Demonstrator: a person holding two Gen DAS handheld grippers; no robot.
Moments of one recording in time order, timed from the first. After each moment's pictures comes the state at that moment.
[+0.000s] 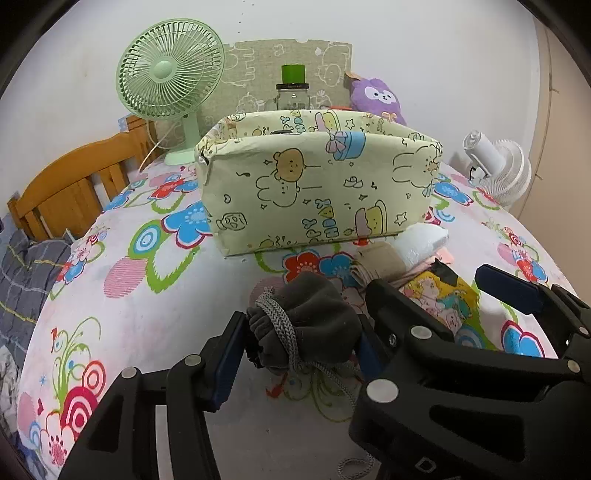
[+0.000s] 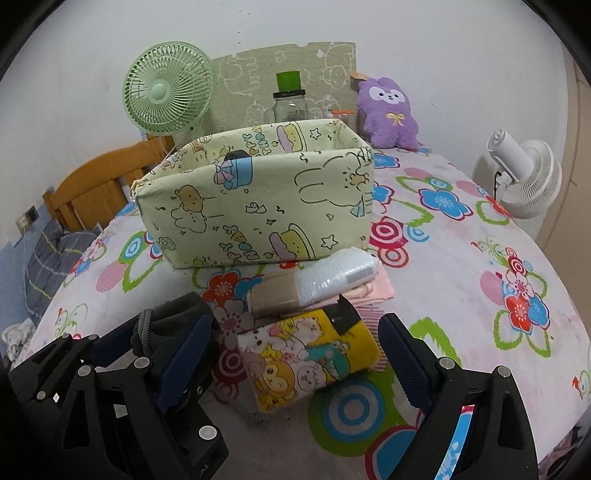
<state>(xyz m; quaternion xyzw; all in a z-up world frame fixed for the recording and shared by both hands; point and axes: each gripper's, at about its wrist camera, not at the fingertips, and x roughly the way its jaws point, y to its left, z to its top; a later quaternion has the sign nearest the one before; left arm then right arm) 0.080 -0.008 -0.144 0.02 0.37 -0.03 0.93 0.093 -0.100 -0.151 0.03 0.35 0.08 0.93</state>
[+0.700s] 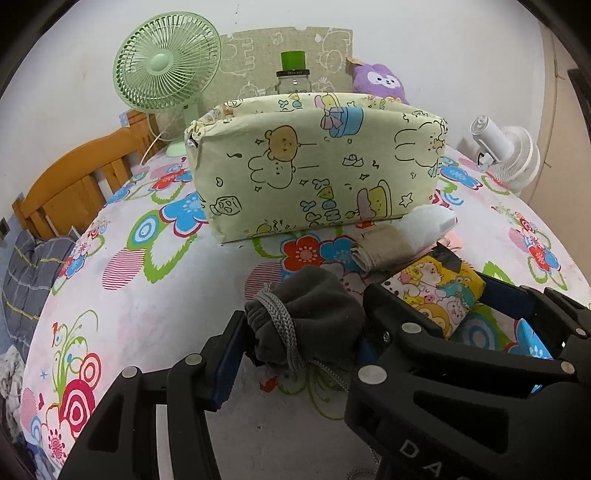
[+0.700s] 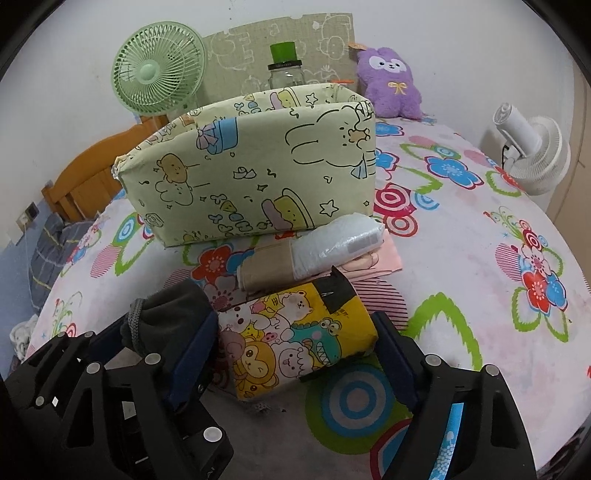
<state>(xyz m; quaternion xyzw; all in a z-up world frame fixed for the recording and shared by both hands) 0.084 -0.015 -0.154 0.04 0.39 -0.01 0.92 0.105 -0.103 -0.168 0.04 0.40 0.09 0.91</state>
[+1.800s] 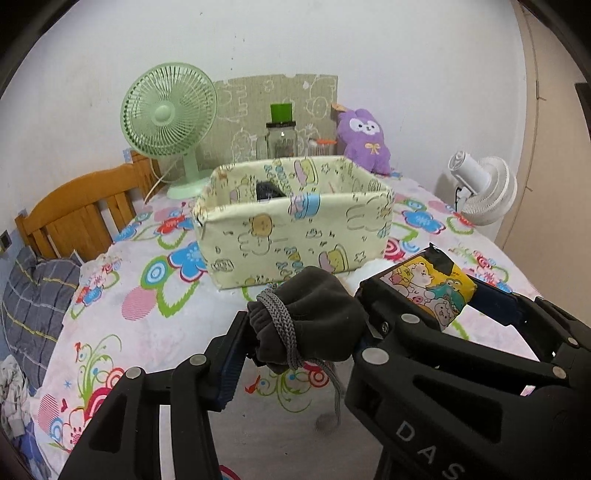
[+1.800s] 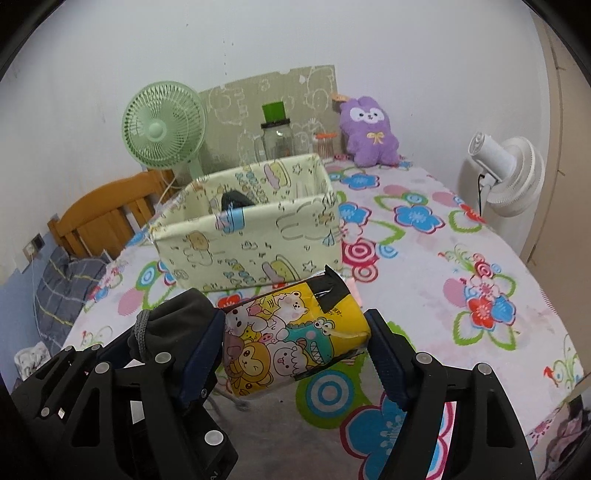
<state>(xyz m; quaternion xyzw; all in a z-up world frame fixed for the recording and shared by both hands) 0.050 -0.033 -0.095 0.03 0.33 -0.03 0.94 0.065 -0.123 -0.107 0.06 0.32 0.07 0.94</state>
